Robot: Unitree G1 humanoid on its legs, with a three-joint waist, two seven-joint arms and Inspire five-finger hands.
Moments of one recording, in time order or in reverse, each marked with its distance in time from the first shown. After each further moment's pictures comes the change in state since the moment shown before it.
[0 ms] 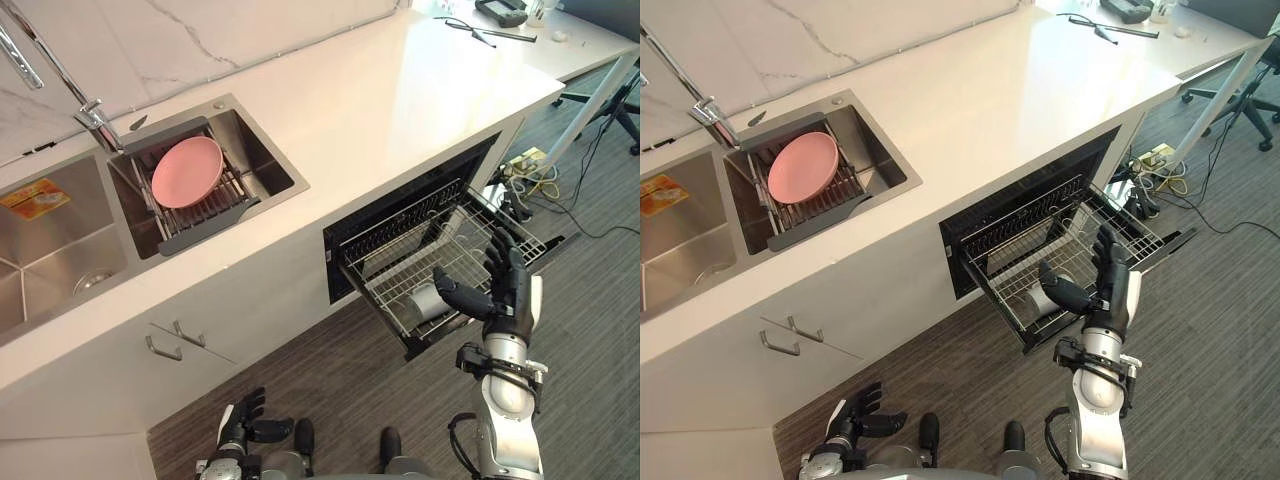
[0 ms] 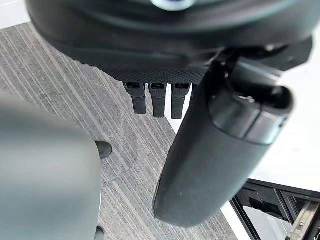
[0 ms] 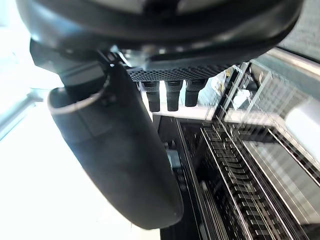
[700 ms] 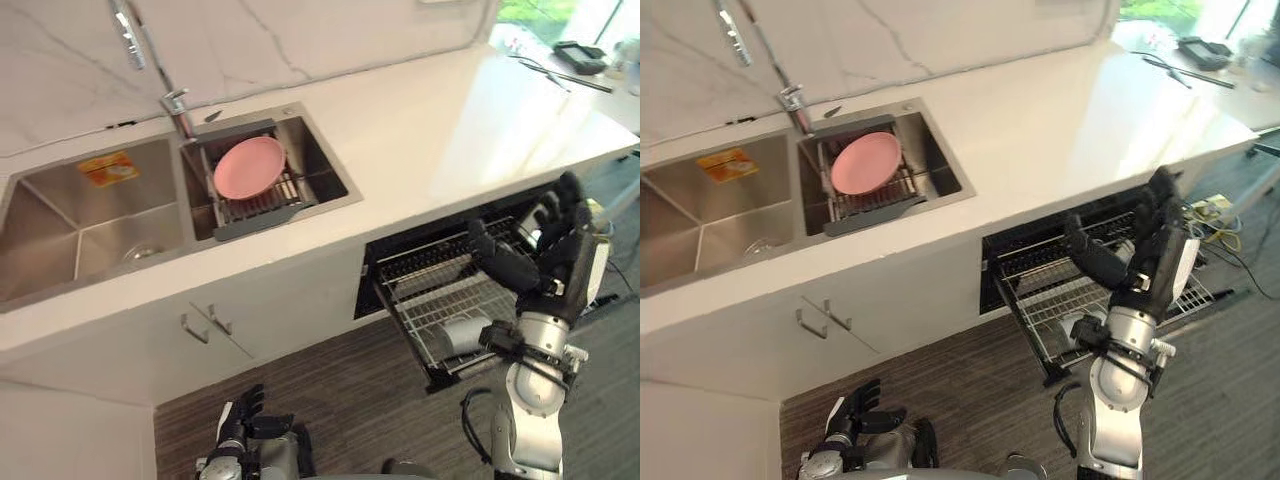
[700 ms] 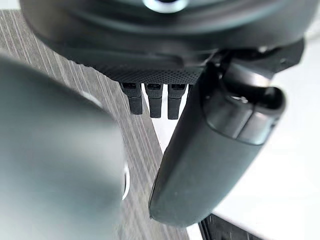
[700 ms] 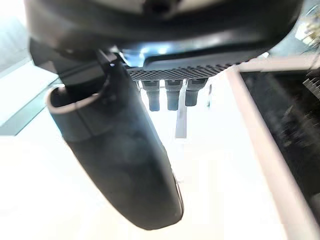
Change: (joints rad) left arm -0.017 -0.006 0.022 -0.010 -0.001 -0.003 0.005; right arm -0.137 -0.059 -0.024 -0.220 0.026 -0.035 -0.083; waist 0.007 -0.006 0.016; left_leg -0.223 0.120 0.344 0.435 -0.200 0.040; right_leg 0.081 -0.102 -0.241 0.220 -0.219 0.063
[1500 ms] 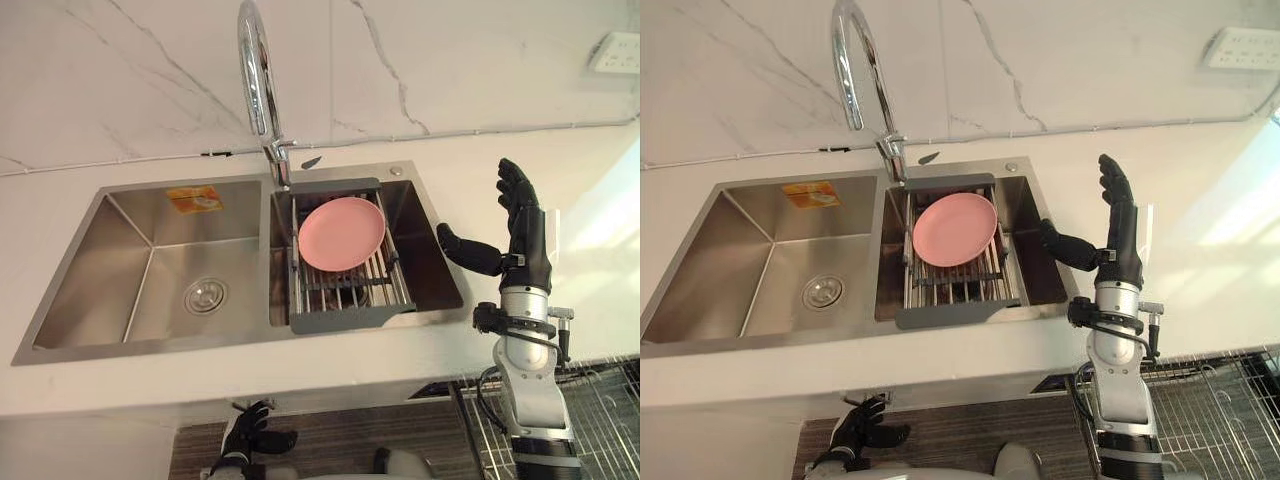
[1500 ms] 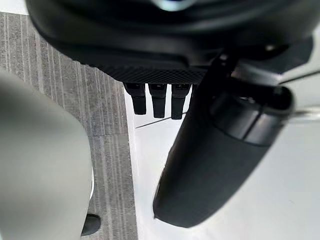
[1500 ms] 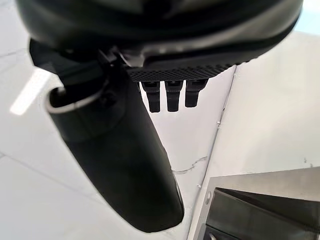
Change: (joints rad) left arm 0.016 0.011 -0.041 0.039 -0.001 0.056 -0.050; right arm -0.028 -0.174 0.068 0.209 -0.127 0.038 0.087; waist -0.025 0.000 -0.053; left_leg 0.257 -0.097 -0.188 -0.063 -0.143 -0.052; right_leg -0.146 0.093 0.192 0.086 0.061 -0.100
